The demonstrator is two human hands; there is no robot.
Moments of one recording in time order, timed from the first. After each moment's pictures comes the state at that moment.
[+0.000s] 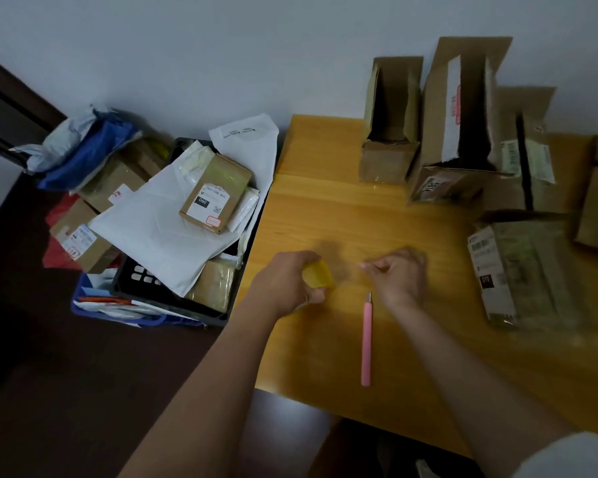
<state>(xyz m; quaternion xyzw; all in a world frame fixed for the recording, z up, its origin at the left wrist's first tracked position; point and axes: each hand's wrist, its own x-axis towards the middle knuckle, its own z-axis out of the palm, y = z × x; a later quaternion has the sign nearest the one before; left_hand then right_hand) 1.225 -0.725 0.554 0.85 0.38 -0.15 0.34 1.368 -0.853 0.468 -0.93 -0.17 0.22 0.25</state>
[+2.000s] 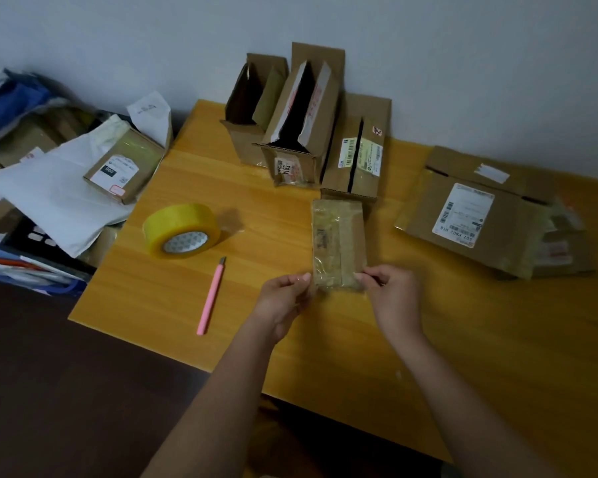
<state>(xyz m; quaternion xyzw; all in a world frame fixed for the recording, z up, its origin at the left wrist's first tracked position) 1.368 -0.990 0.518 0.34 0.56 0.08 0.75 1.496 -1.107 0.517 -0.85 -0.23 0.20 0.43</state>
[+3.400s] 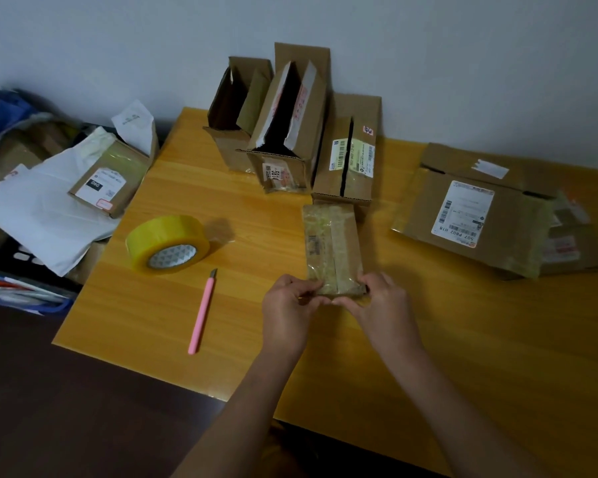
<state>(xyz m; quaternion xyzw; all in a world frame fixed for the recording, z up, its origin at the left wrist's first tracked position) 1.377 -1.010 0.504 0.77 0.43 0.21 0.43 1.493 -1.111 0.492 -0.85 -0.40 0.10 0.33</state>
